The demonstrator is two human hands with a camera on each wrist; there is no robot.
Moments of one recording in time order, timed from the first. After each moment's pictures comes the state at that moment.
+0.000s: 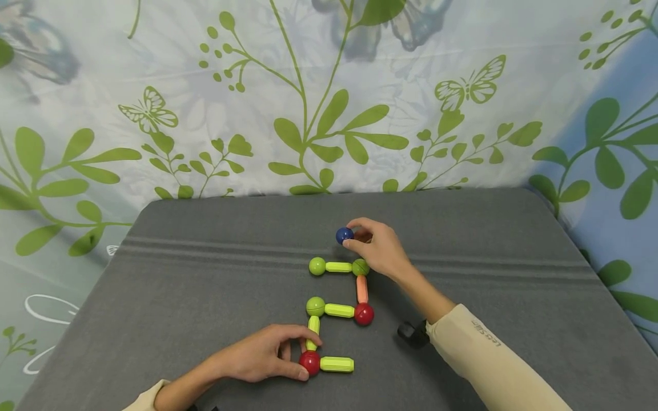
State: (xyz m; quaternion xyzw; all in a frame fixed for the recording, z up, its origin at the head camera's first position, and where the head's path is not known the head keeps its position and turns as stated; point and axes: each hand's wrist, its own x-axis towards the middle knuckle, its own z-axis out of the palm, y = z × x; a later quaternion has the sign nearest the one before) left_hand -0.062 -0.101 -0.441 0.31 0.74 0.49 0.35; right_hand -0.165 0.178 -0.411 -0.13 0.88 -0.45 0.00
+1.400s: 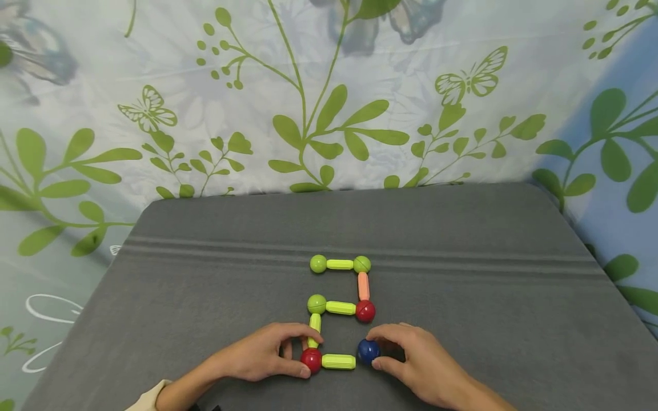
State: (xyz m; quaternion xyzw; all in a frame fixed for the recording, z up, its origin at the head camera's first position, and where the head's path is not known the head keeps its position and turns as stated) left_hand -0.061 -0.100 -0.442 0.31 0.75 0.48 0.33; right_hand -0.020 0.217 -0.431 -0.21 0.87 -0.42 0.17
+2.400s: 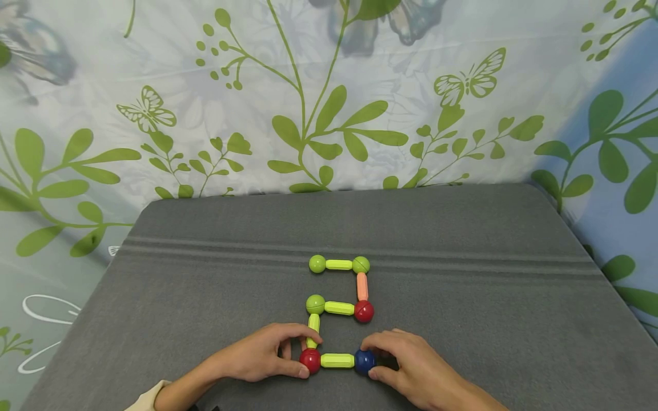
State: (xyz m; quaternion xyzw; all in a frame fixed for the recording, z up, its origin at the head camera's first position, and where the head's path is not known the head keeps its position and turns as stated) left_hand -0.061 -0.100 -0.442 0.32 0.75 0.48 0.33; right_hand -0.016 0.213 -0.436 -0.24 0.86 -0.41 0.19
